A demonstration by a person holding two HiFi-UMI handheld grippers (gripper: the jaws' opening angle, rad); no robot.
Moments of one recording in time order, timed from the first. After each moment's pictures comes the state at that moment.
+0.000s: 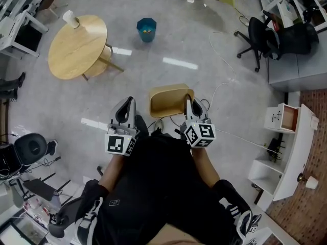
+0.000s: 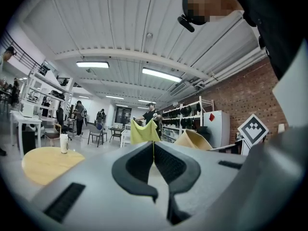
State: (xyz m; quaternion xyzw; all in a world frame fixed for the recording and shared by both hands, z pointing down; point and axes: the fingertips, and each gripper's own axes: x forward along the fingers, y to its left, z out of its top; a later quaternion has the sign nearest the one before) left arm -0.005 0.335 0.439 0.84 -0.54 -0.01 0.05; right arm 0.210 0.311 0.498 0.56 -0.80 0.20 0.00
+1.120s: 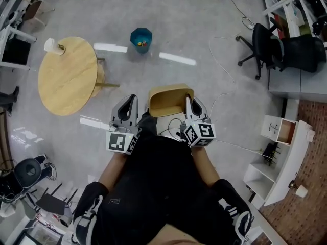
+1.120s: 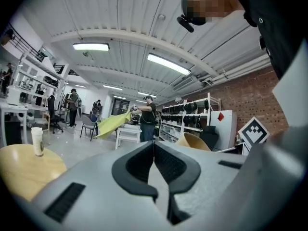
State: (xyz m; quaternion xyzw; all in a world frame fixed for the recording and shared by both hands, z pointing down) left arm -0.010 0.026 0.461 0.85 -0.52 0.00 0.09; right arm 0.195 0.020 0.522 0.57 -0.79 0.23 0.04
